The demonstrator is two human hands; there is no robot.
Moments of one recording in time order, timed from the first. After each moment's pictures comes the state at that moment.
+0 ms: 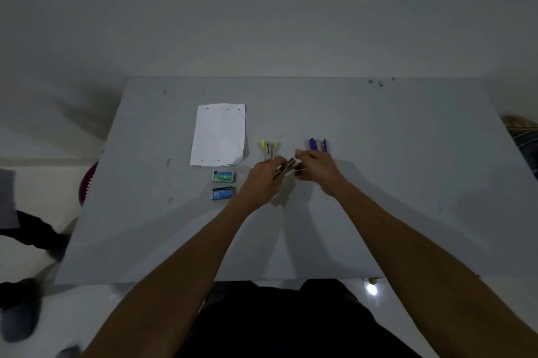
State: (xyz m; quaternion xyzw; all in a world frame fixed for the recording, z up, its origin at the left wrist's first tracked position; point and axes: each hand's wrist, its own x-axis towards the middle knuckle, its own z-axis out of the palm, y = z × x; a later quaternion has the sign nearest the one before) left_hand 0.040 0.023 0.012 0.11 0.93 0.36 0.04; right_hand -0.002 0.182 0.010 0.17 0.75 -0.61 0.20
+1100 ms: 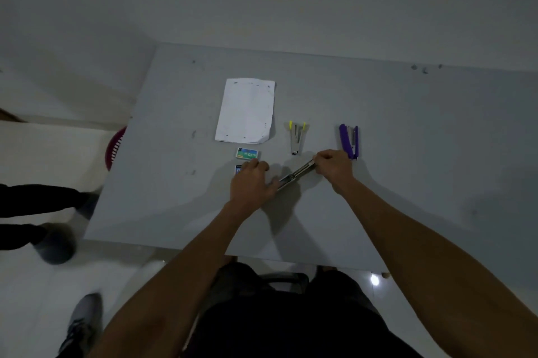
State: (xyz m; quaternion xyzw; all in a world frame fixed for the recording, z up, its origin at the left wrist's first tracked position) left_hand 0.093 -0.034 -0.027 -0.05 0.97 0.23 0.05; right_hand 0.006 0.159 -0.044 0.19 0.84 -0.49 0.16
